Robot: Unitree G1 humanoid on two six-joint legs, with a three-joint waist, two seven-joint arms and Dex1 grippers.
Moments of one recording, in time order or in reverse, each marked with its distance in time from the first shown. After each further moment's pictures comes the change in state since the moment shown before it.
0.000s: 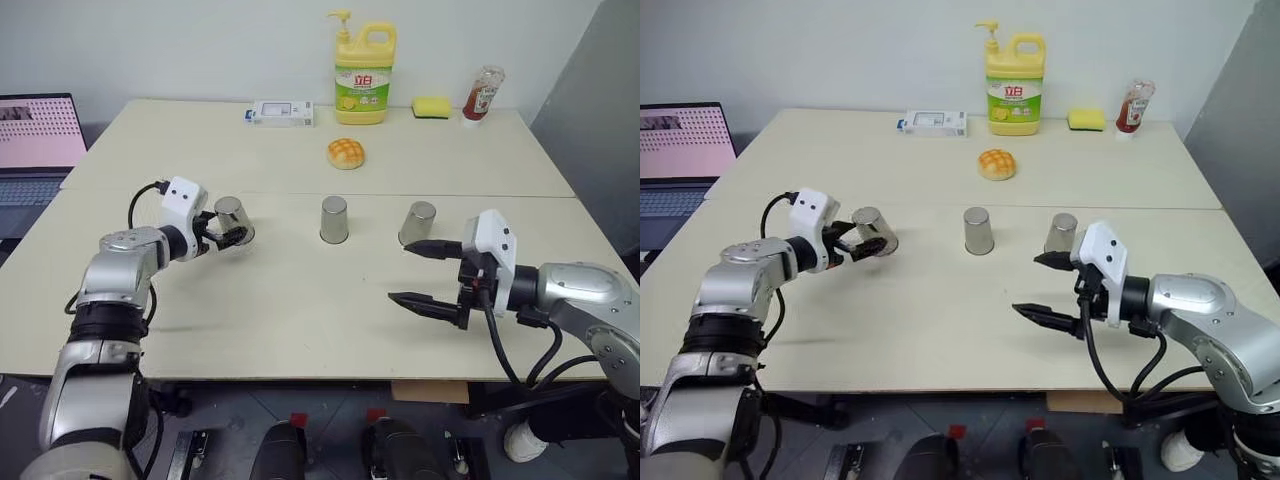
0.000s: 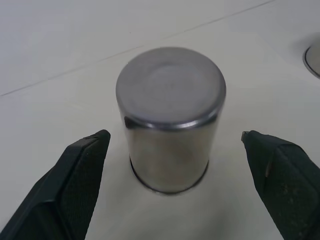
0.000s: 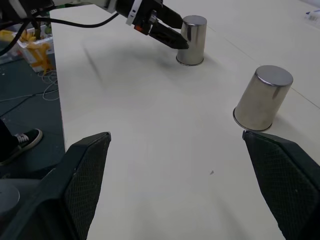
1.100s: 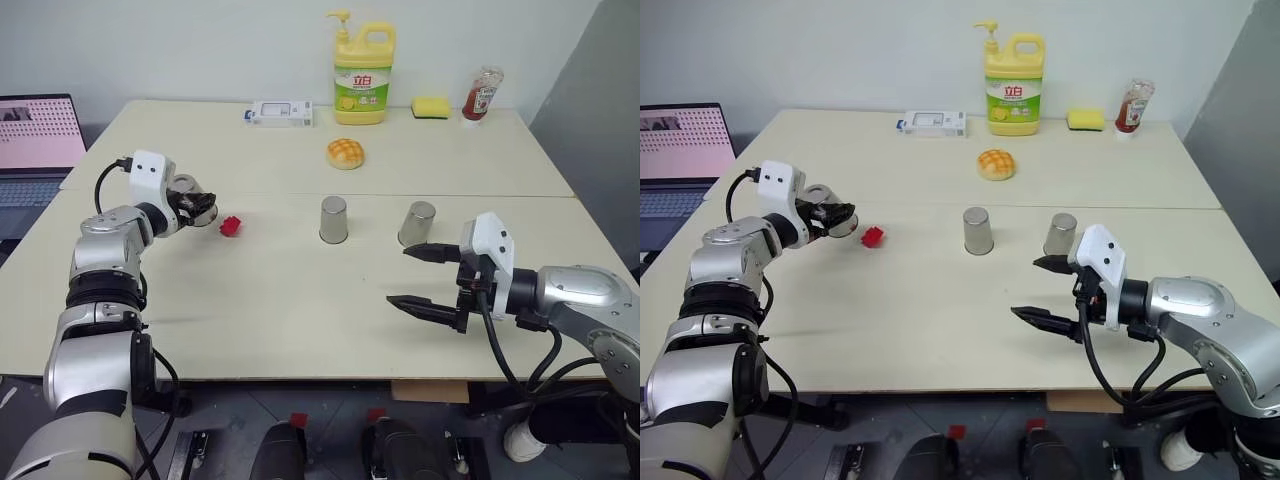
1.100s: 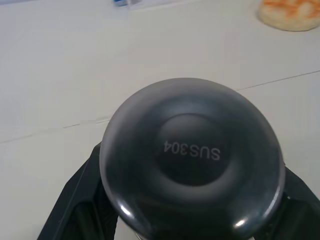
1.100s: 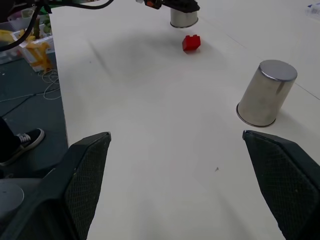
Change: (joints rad) left arm -0.169 -0.006 0.128 0.373 0.059 -0.188 0.118; right arm 0.003 -0.006 0.000 -0.013 0.022 0.022 -0.021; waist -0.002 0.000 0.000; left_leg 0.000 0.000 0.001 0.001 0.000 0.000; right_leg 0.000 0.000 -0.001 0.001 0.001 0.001
